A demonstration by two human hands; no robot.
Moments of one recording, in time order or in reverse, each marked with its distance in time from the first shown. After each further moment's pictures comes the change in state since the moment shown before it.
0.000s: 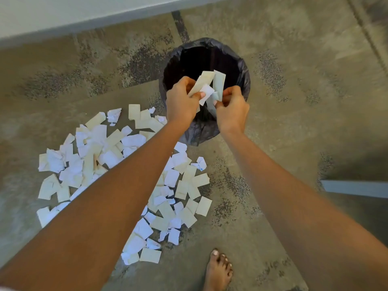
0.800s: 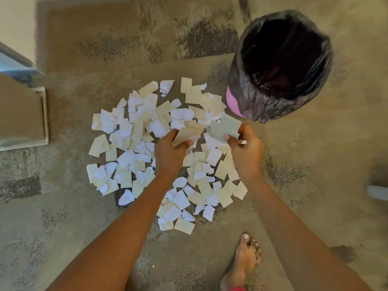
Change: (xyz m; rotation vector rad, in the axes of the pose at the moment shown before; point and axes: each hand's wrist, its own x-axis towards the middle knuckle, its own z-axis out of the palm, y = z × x) left_hand -0.169 -0.167 -0.152 -0.099 0.034 -0.354; right_hand -0.189 0.018 0.080 0.126 -0.293 -0.024
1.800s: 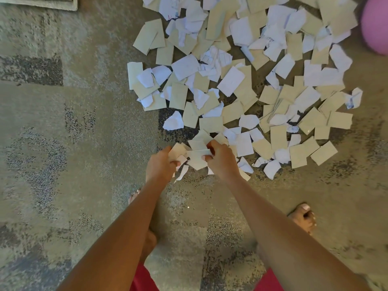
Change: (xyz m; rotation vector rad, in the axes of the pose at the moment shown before) left_hand -0.113 -0.365 -0.080 0.412 -0.189 -0.462; right_hand -0.188 0.171 0.254 -0.616 -0.763 0.026
